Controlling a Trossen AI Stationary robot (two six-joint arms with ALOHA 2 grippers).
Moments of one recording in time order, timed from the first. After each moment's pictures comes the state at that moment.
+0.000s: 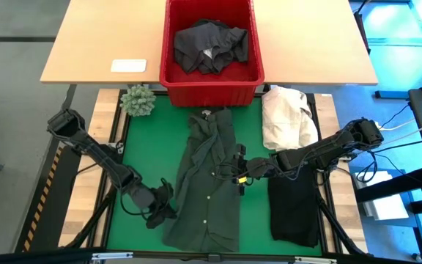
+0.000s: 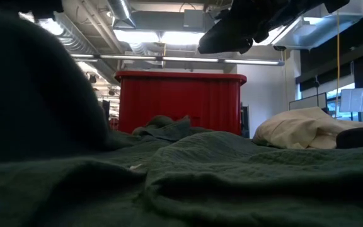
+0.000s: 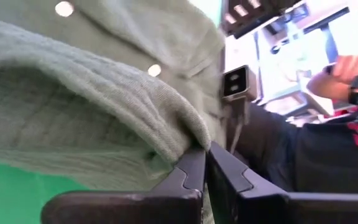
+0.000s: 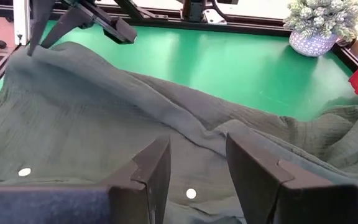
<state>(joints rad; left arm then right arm) -0.66 1.40 0.59 0.24 -0.13 -1.04 0.29 1.51 0.89 0.12 0.32 0.07</state>
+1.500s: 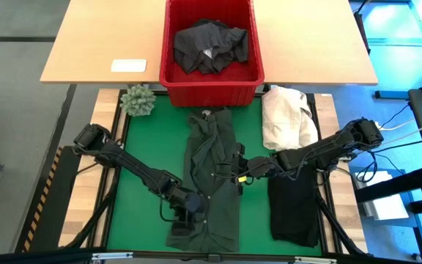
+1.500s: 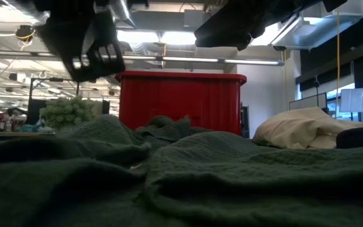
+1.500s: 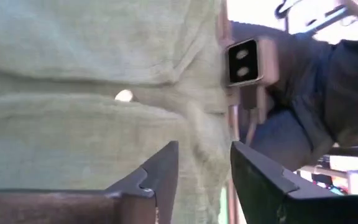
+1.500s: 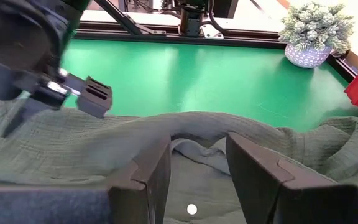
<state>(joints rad) -0.45 1.79 1.15 -0.22 0.29 -0.67 0.29 1.51 0.89 0.17 0.33 0.07</state>
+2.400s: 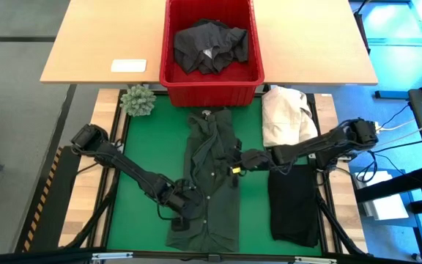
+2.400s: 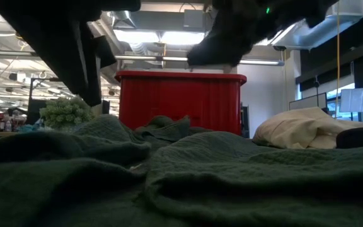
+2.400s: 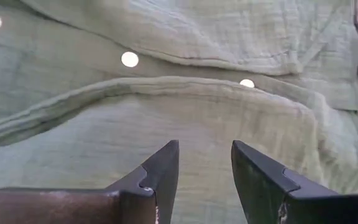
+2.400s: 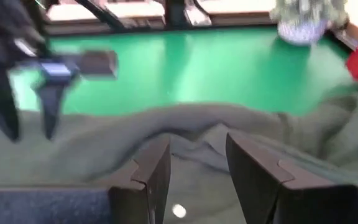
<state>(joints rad) -0.51 1.77 1.17 -0.49 -0.14 -0.61 0.20 1.57 0.89 0.19 0.26 0.14</state>
